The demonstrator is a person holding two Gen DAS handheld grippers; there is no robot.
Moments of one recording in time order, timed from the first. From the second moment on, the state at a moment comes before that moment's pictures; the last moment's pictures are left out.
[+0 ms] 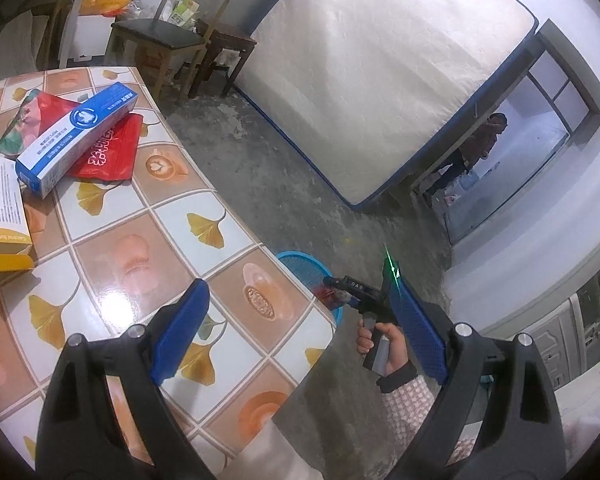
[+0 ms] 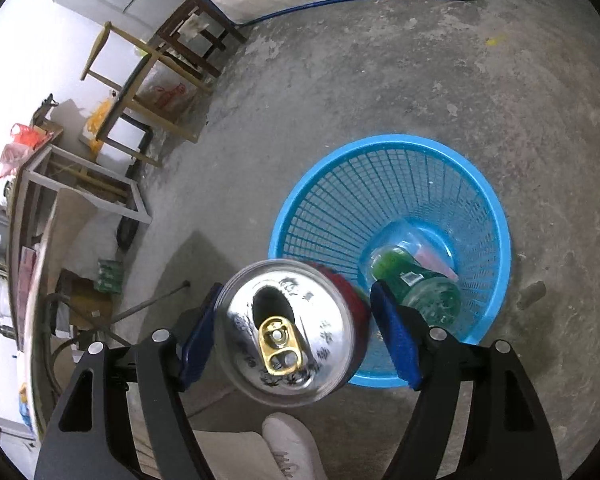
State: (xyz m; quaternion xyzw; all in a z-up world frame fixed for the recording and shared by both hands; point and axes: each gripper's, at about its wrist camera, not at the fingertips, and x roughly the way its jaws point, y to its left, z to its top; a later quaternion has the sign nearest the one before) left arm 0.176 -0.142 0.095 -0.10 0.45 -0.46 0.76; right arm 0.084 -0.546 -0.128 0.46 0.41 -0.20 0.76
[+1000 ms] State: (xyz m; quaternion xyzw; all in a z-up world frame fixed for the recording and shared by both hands) left arm 0.186 -0.115 0.080 -0.10 0.44 -0.46 0.76; right arm 0.021 -0.468 -0.017 0.42 0.35 -0.22 0.81
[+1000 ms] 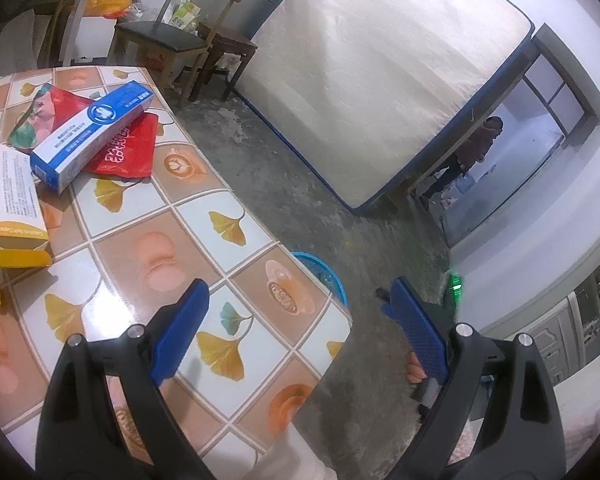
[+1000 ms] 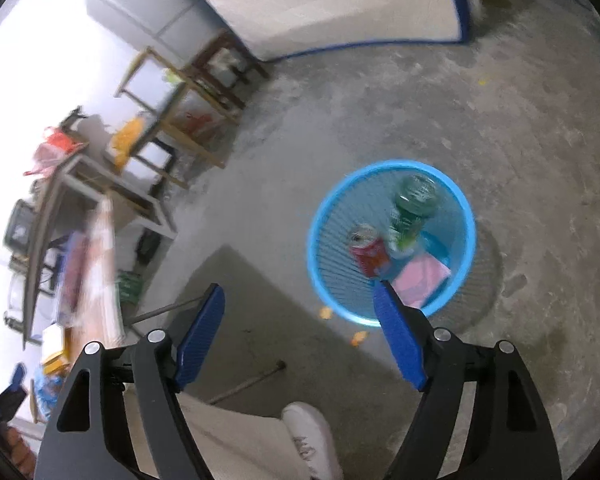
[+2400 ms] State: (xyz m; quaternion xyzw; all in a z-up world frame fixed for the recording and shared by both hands) left arm 0.147 0.011 -0.005 0.00 0.46 -0.16 0.87; right arm 0.174 -0.155 0.052 0.06 0.48 0.01 0.88
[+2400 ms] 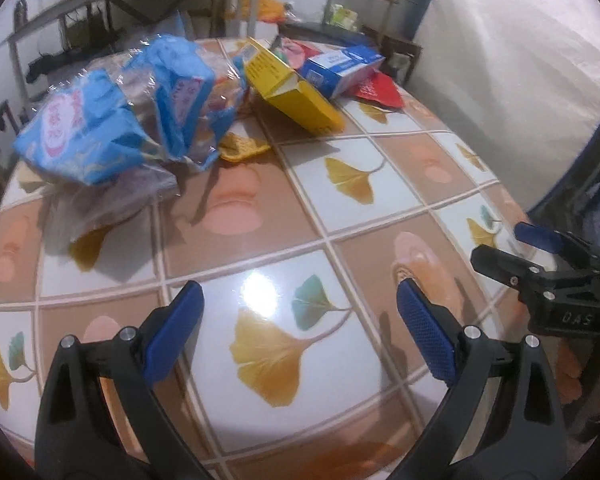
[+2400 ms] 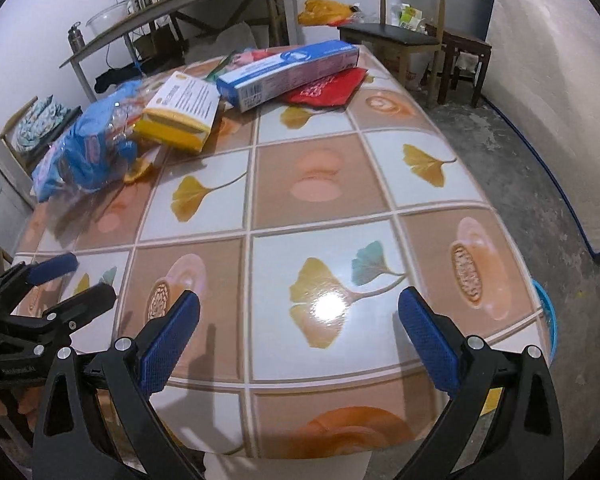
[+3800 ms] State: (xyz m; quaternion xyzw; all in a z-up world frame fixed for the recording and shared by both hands) left arm 0.155 -0.015 -0.013 0.06 0.48 -0.11 0.87; right arm 0.174 -0.152 0.037 0.02 0.47 -0.02 0.88
